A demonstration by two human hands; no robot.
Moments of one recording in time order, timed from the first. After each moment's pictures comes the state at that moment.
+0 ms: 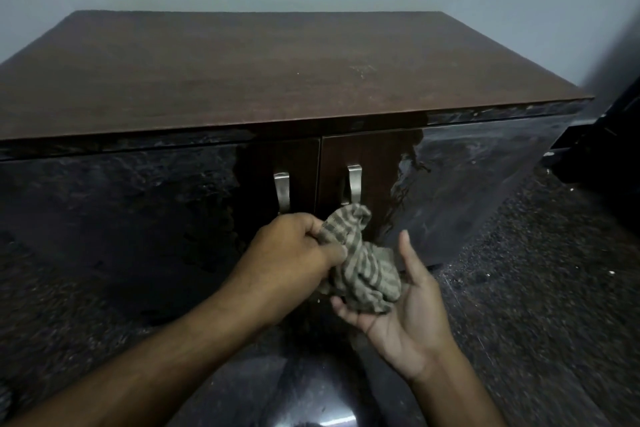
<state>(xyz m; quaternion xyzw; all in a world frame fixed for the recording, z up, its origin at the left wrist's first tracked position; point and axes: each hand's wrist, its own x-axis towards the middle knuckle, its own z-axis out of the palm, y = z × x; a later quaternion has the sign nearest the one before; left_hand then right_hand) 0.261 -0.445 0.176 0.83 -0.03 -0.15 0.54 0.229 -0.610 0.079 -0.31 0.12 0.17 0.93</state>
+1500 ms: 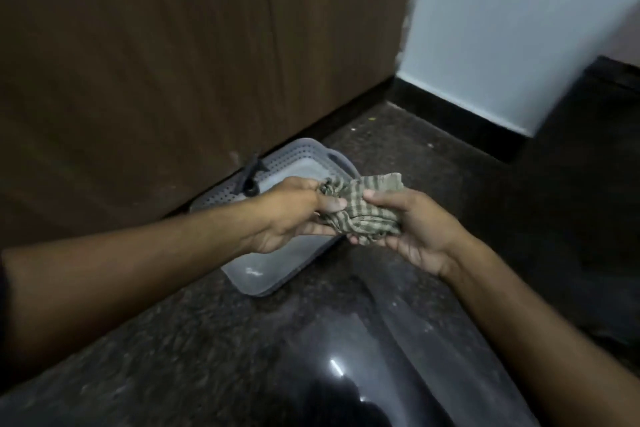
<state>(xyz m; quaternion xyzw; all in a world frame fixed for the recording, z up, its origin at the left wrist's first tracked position) 0.057 -0.088 0.129 0.57 0.35 0.00 0.74 0.192 -0.225 0.109 -0.51 -0.12 0.58 0.62</state>
